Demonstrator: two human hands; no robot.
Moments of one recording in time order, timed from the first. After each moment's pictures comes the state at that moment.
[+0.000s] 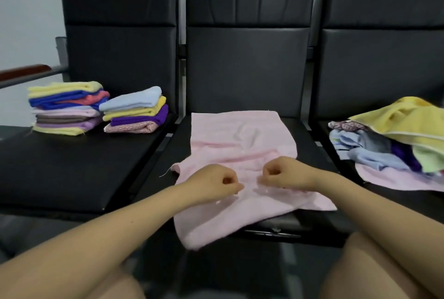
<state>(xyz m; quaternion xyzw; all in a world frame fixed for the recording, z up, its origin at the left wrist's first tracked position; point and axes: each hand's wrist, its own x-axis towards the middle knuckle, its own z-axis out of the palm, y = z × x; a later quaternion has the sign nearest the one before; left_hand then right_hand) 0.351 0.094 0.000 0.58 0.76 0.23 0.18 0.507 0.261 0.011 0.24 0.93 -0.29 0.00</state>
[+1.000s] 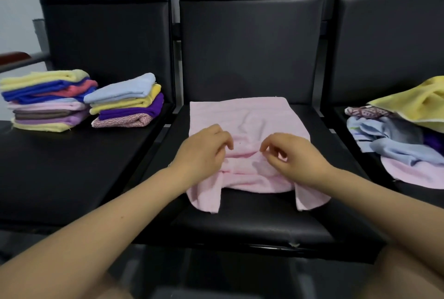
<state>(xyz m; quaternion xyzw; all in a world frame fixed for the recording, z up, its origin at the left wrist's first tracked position) 0.297 0.128 0.005 0.61 0.75 0.24 -0.09 0.479 0.280 -0.003 0.13 0.95 -0.13 -0.26</state>
